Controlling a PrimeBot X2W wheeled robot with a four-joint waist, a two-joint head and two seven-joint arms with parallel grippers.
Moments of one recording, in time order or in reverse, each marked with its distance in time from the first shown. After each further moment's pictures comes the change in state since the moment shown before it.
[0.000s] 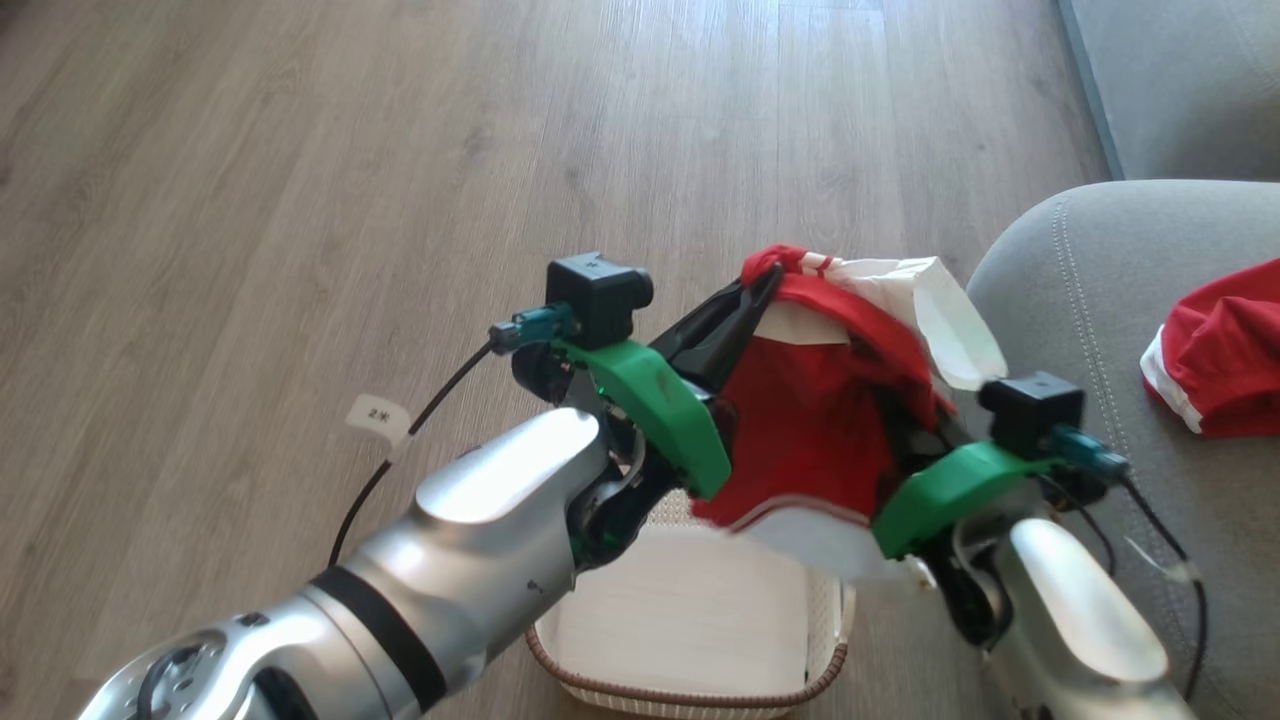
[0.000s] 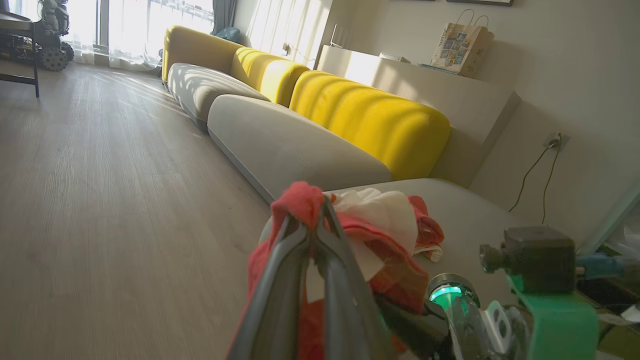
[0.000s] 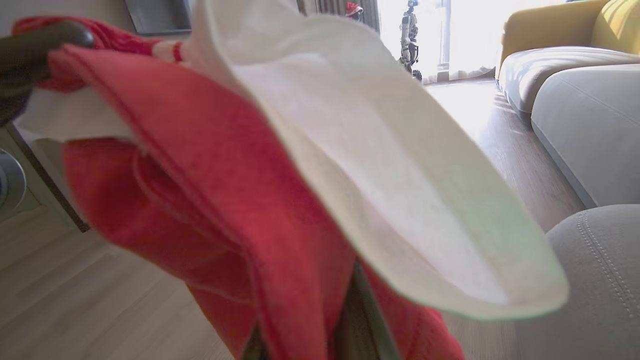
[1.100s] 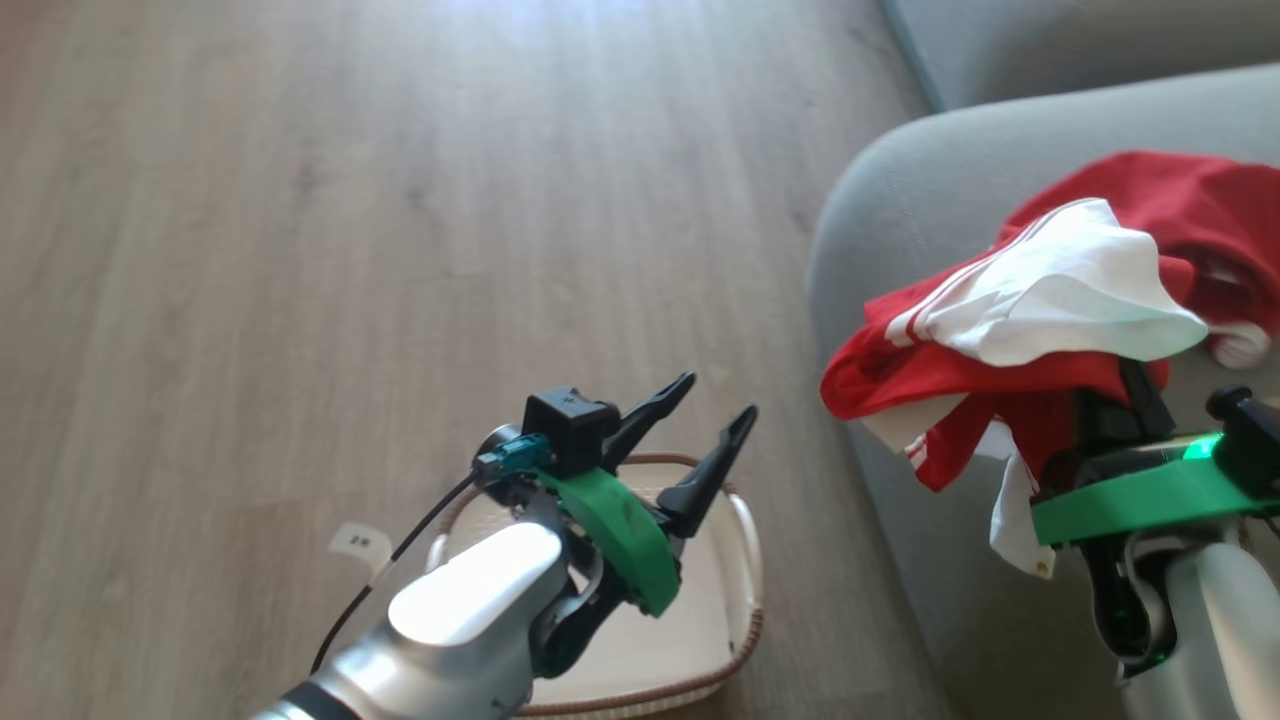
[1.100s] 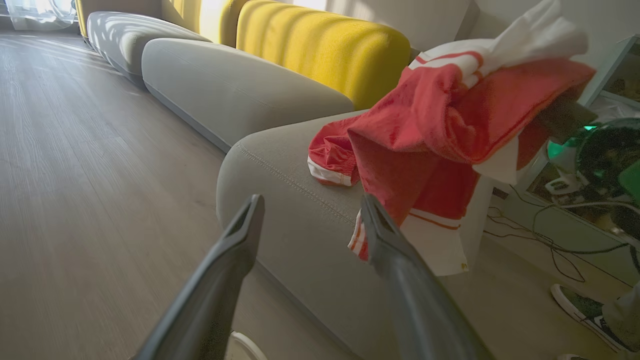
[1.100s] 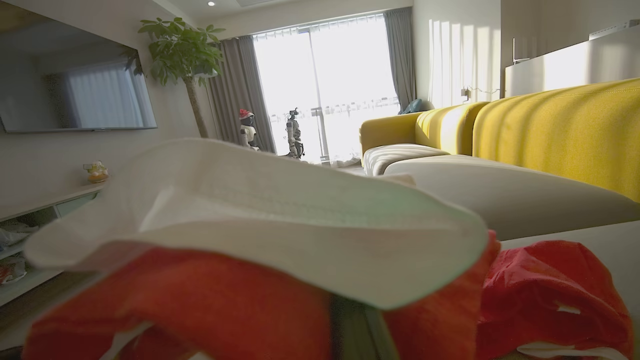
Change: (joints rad) left arm 0.219 0.057 0.077 -0.022 0.244 -0.011 -0.006; right arm 0.202 -0.075 -0.272 -0.439 -0.025 0.000 0.000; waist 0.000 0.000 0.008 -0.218
